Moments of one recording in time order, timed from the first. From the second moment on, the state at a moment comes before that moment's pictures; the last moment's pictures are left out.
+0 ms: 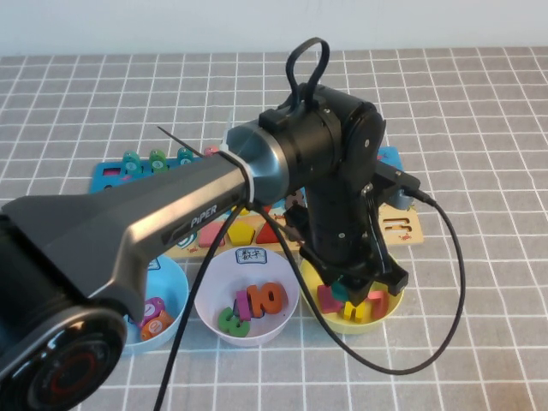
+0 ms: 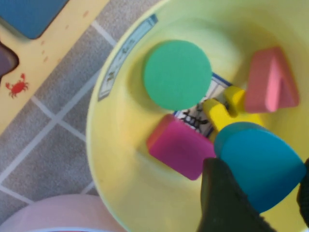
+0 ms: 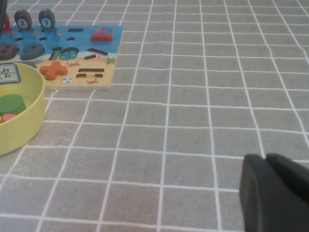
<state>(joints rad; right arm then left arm) 0.07 -0.01 0.03 0.20 0.37 -0.13 -0.83 2.12 -1.83 -0.09 1.22 -0.01</state>
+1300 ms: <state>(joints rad) 0.07 -0.01 0.03 0.20 0.37 -0.13 -0.82 2.01 -1.84 -0.02 1.22 -0.01</state>
